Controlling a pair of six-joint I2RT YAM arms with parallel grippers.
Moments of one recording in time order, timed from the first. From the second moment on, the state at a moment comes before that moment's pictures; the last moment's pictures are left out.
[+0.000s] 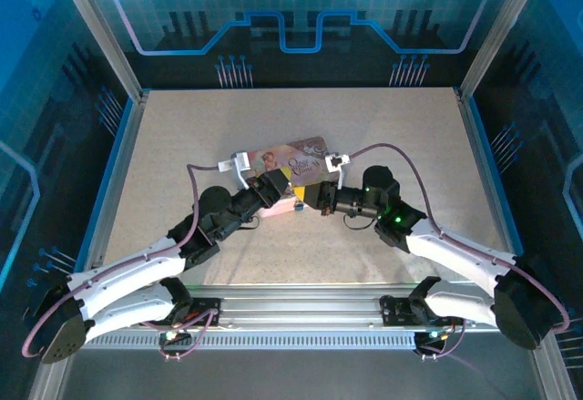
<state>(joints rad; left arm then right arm) -0.80 0.97 0.55 0.39 -0.13 -0.98 0.69 1.12 0.62 0.32 -0.52 0.79</state>
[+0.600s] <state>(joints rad) -0.75 1.21 0.94 -0.22 -0.13 -0.68 0.56 0.92 0.61 -0.31 -0.24 0.59</state>
